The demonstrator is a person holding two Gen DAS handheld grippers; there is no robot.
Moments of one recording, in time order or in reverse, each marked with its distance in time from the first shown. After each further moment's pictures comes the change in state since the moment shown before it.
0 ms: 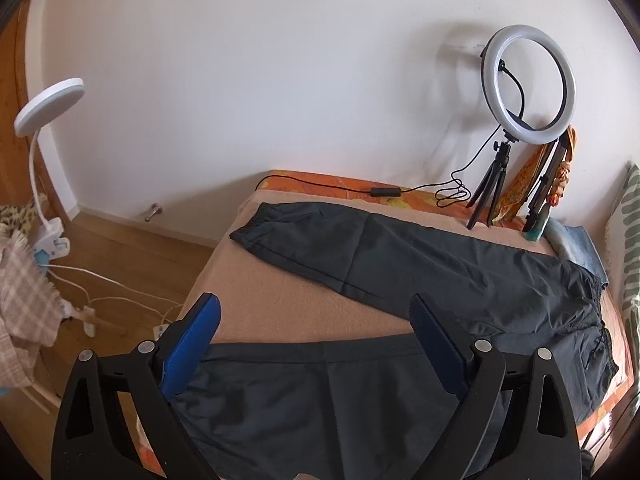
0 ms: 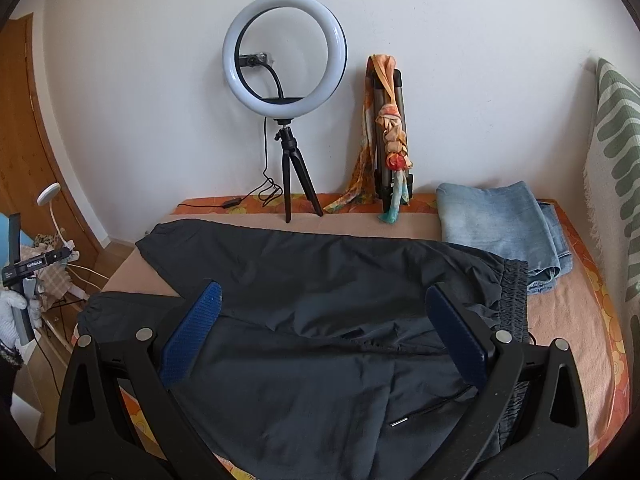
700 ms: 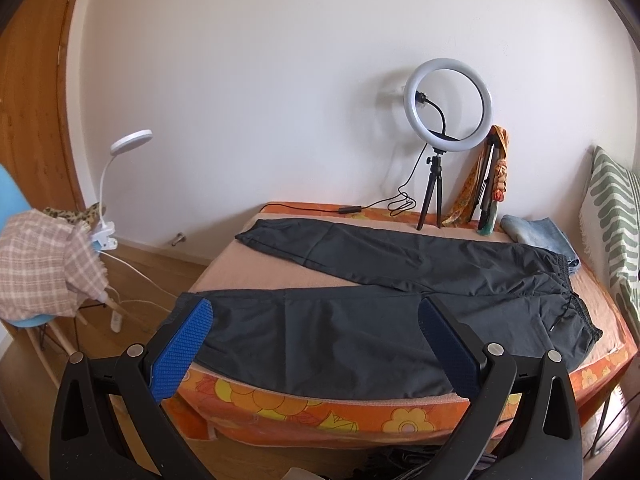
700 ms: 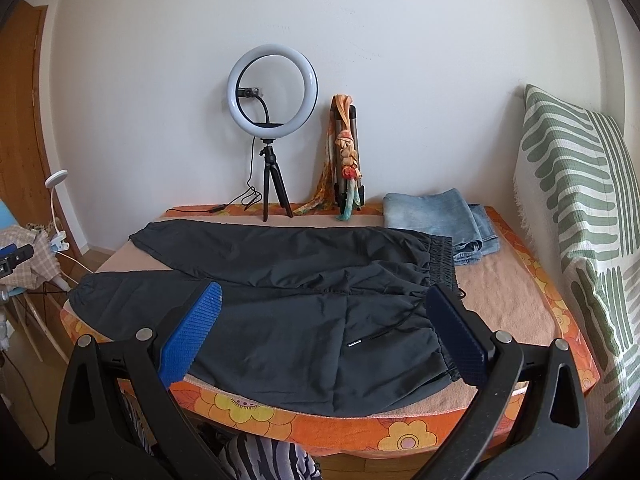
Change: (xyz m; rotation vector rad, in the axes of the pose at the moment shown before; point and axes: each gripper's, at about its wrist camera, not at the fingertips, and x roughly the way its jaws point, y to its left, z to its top) left arm -0.177 -0.089 -0.123 0.025 -0.214 0.059; right arm -0.150 0.013 -0.105 -0.037 -0.169 -0.129
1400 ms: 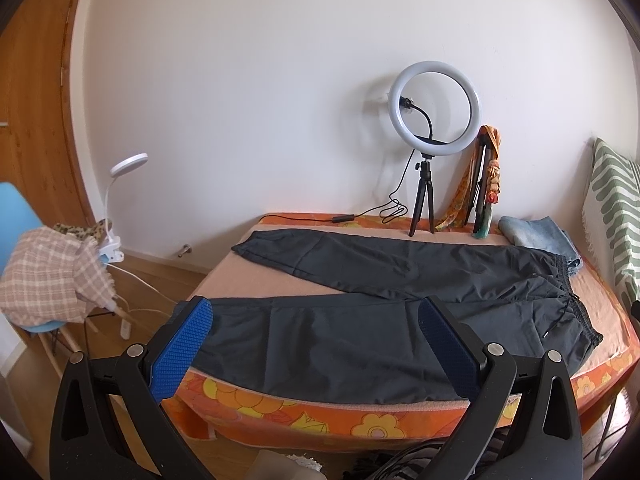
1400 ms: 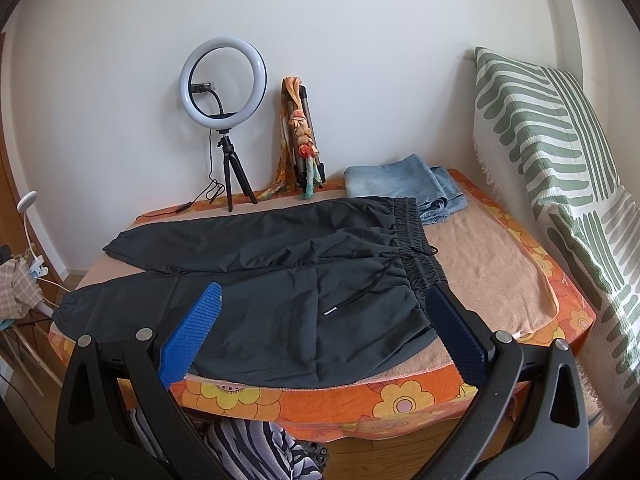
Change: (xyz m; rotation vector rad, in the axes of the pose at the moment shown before) left arm -0.025 -0.058 0.010 0.040 -0.032 0.059; right arm -0.007 -0.017 -0.032 0.143 0.037 -0.129
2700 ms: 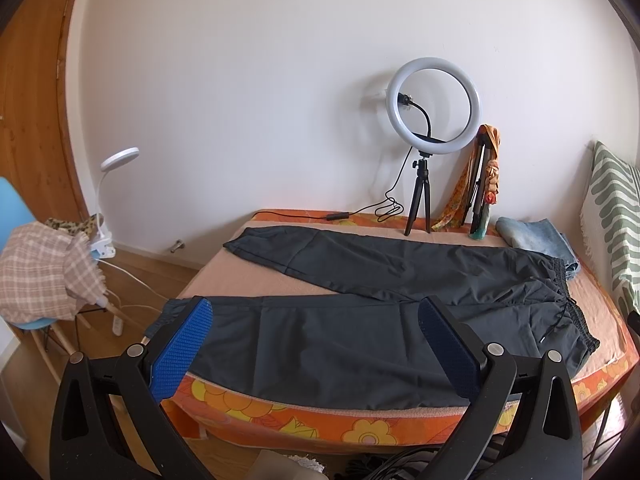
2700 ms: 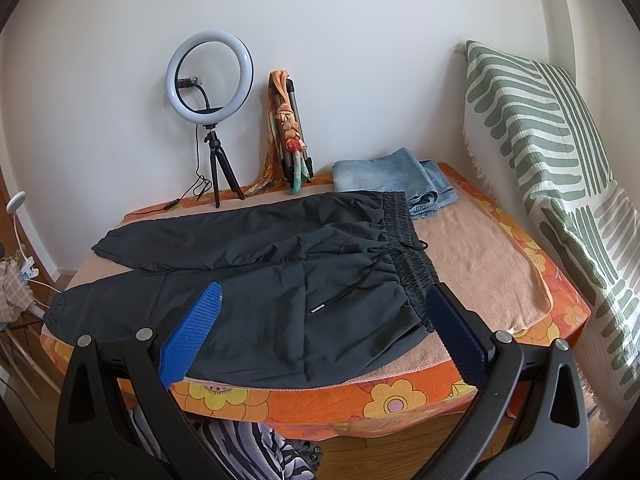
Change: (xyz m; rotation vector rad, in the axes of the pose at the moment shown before) left arm 0.014 -0.009 0.003 -0.014 0.016 -0.015; right arm 0.009 -0.008 -0.002 0.001 0.017 -0.042
